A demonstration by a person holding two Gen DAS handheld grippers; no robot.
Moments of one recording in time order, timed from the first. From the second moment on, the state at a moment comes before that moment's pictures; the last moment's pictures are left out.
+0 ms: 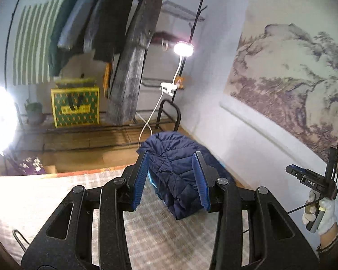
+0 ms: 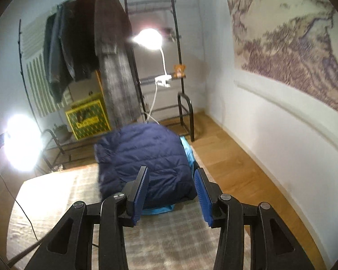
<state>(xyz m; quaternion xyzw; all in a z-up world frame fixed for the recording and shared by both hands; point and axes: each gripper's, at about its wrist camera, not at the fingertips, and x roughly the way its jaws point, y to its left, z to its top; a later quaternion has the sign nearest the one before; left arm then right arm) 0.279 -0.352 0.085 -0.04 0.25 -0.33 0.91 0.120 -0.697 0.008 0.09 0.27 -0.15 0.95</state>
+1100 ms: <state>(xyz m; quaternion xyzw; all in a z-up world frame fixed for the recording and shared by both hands) 0.046 -0.224 0.082 0.04 0.25 -0.34 0.91 -0.043 -0.537 0.056 0.03 0.22 -0.13 0.97</state>
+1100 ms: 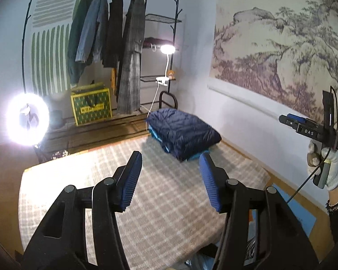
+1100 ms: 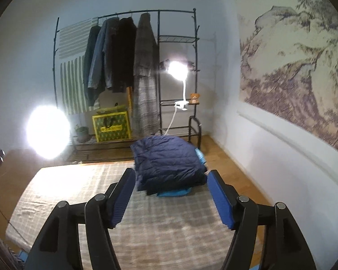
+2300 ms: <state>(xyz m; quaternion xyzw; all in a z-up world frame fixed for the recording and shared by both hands) 0.087 -0.269 -0.057 0.11 0.27 -0.28 0.92 0.026 -0.489 -0.095 0.02 0.26 -0.18 0.95</state>
